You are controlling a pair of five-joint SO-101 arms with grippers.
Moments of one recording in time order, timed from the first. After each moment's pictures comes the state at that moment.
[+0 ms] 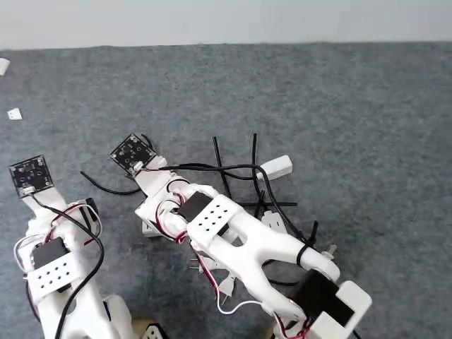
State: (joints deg) left arm -33.0 -49.3 71.9 43.2 -0.1; right arm -51.9 1.6 25.9 35.1 1.4
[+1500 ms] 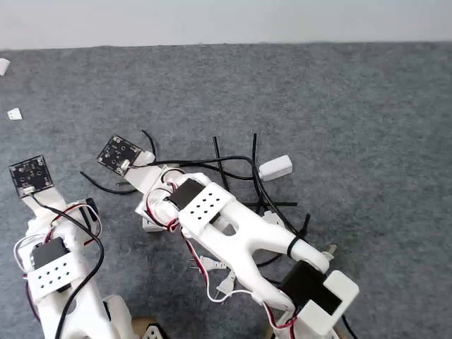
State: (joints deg) left arm -33.0 -49.3 71.9 43.2 -0.1; right arm -51.3 5.5 15.0 44.6 11.7
